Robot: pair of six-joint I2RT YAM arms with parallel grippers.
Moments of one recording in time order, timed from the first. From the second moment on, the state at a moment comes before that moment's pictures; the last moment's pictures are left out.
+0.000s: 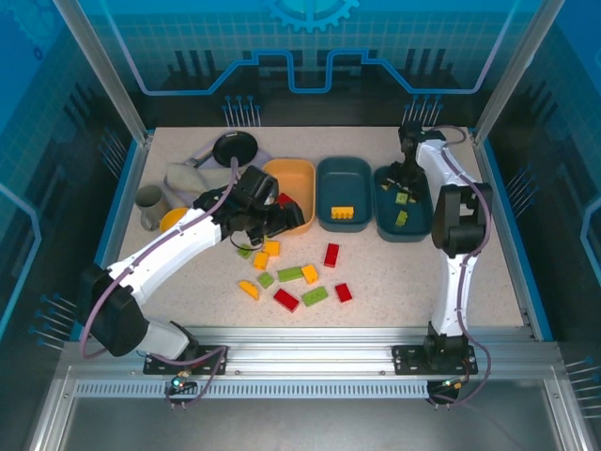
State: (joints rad) left arm -0.55 1.43 1.22 -0.82 0.17 -0.92; right arm 0.06 2.18 1.91 -1.12 0.00 0.60
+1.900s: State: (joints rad) left arm -0.54 1.66 1.50 -1.06 -0.07 -0.64; right arm 0.66 1.02 0.96 -0.66 0.08 0.69
